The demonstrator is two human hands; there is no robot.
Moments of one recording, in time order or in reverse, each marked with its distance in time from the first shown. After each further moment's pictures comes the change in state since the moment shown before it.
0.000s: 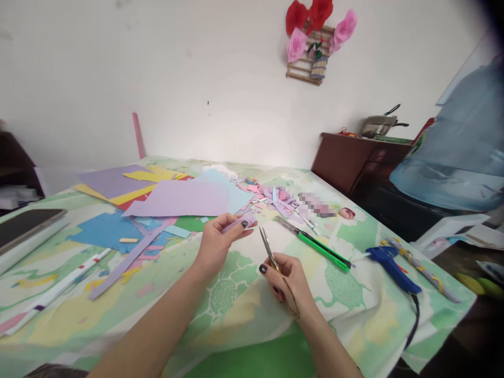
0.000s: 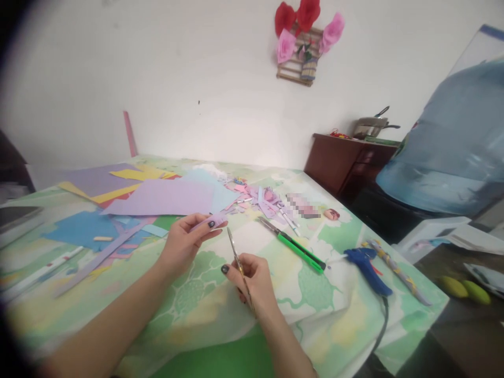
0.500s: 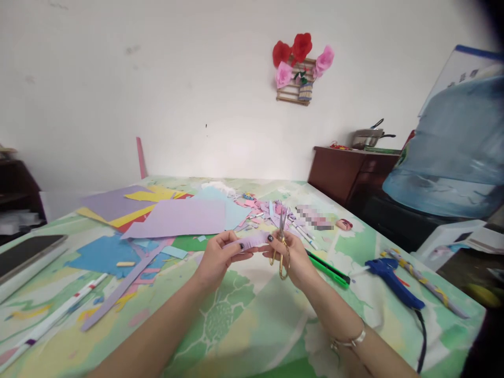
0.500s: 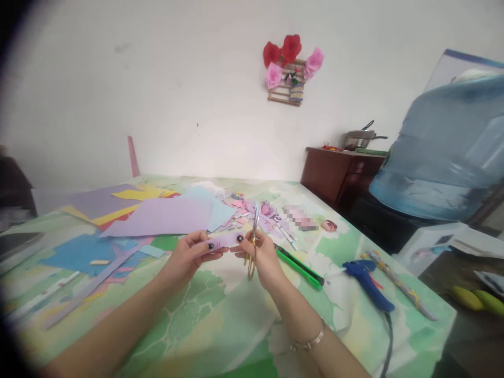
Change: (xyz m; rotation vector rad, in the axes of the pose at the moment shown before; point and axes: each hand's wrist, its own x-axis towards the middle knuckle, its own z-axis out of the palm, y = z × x) left_hand 0.010 0.000 0.000 -0.008 -0.142 -0.151; right_hand 0.057 -0.042 -0.028 0.239 0.049 -0.057
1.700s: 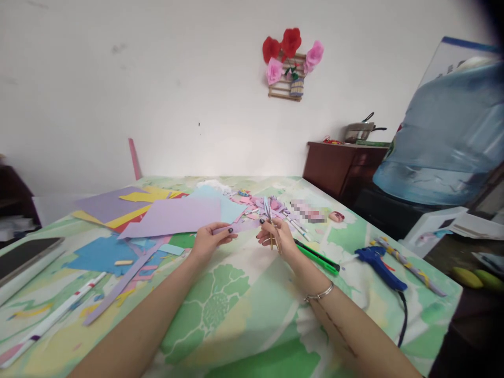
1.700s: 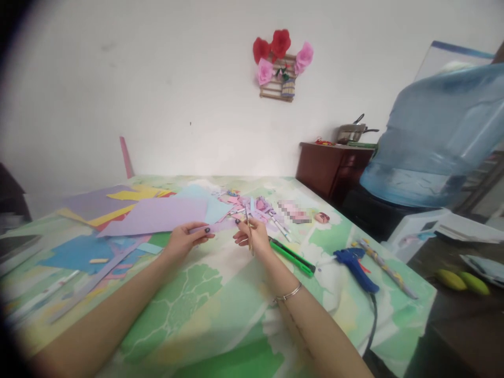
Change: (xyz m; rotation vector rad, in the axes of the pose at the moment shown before) left_hand 0.040 -0.019 -0.039 0.158 0.182 -0.017; right_hand 0.044 0.016 -0.018 -0.176 0.063 0.014
